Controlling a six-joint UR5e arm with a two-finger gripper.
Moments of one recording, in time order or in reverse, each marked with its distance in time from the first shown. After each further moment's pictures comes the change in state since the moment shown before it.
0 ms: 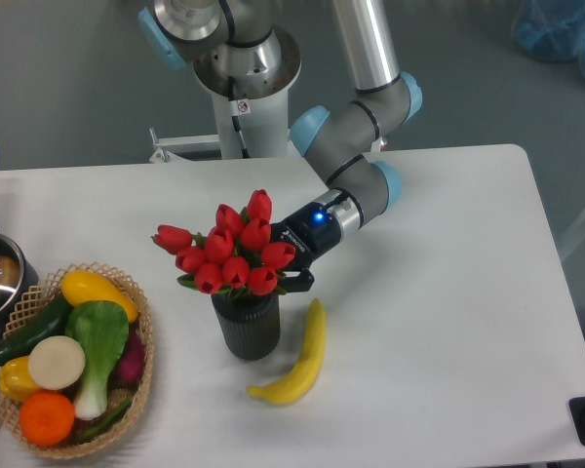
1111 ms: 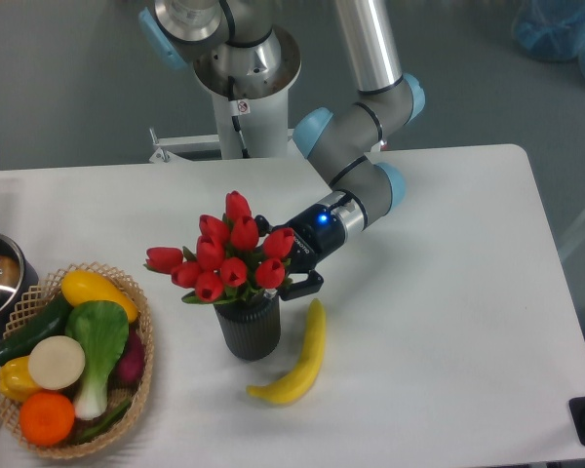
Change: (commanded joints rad) arm 0.008 -0.005 -0.003 0.002 0.000 0.014
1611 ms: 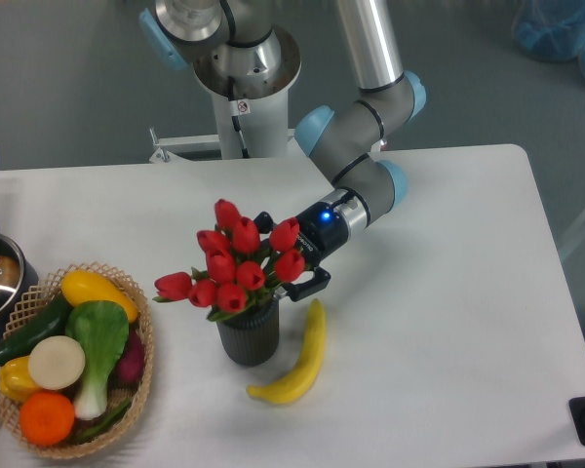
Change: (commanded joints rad) arm 0.021 0.012 -0.012 0.006 0.003 0.003
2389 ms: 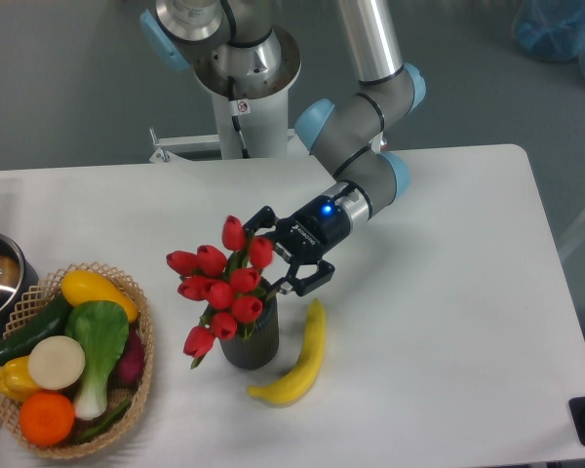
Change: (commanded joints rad) arm 0.050 0.057 -0.018 -0.002 0.055 0.017
